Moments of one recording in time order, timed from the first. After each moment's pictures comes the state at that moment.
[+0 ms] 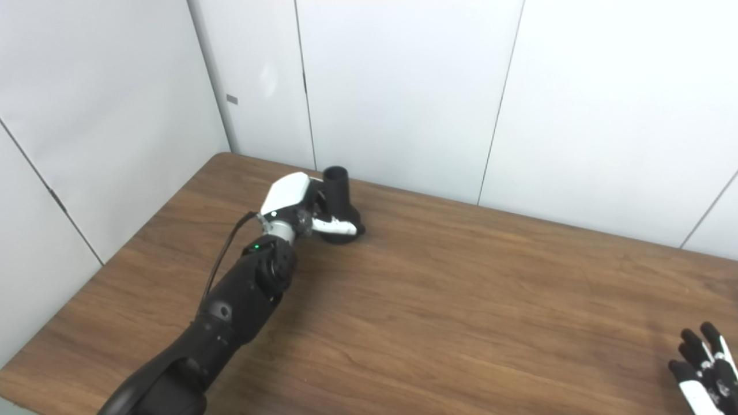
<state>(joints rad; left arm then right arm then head) -0.52 0.48 -0.24 0.41 0.59 0.26 0.08 0.07 -0.15 -0.10 -0.23 0.08 0.13 0.09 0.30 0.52</state>
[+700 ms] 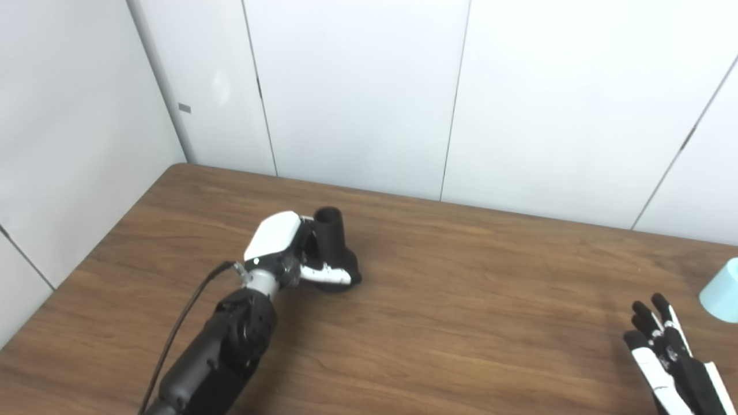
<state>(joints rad) -0.31 0.43 -0.26 -0.02 0.67 0.38 -0.07 0.06 -0.12 -0.11 -0.25 0.07 0.16 0.06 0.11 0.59</state>
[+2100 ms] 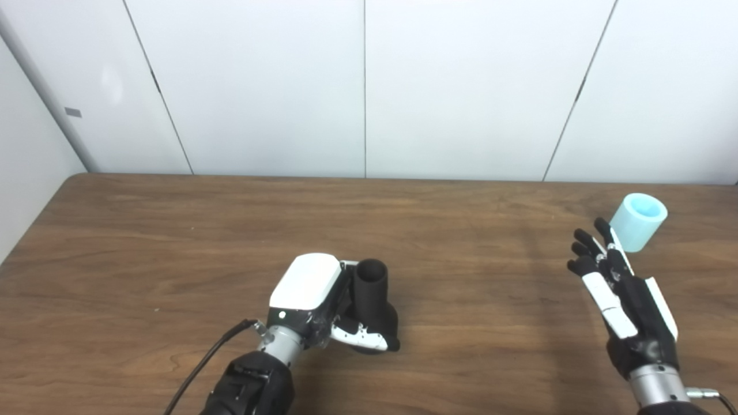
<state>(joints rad) -0.18 0.24 -0.44 -0.26 0.98 0.25 -0.20 0.06 -0.12 -0.15 -0.39 0.05 0.25 0.03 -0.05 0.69</state>
